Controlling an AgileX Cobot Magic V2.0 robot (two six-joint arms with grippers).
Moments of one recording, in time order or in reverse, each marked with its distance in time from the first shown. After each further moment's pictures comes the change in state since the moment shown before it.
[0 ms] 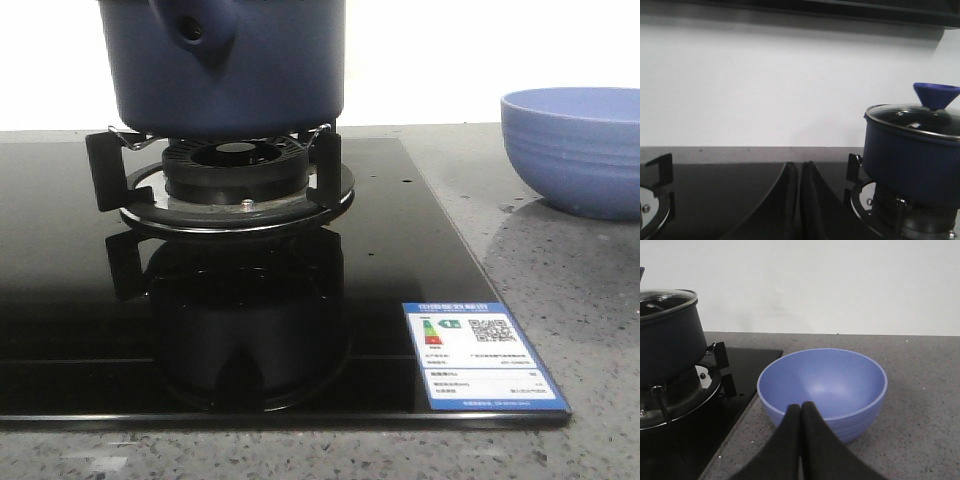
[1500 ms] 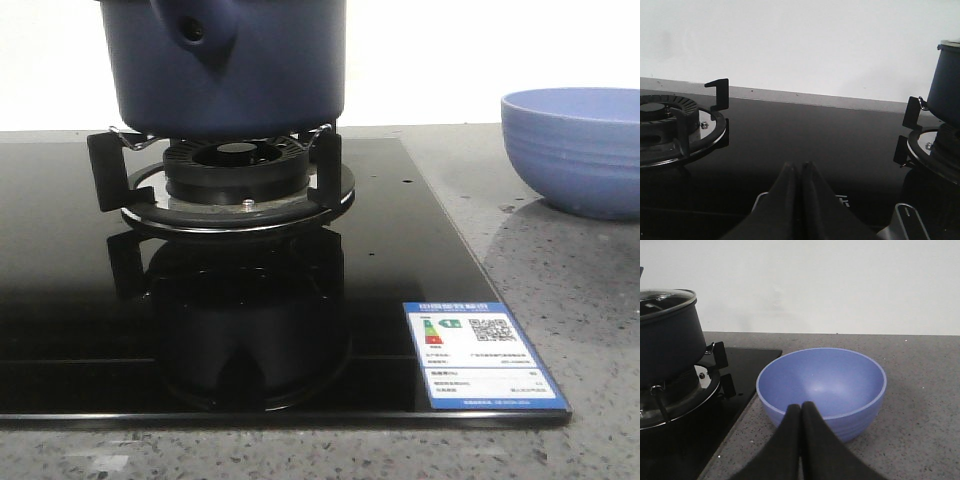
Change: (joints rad) left arm 0.195 -0.148 0.188 0.582 0.090 -0.628; right arm 0.000 0.000 0.006 0.001 -0.006 0.000
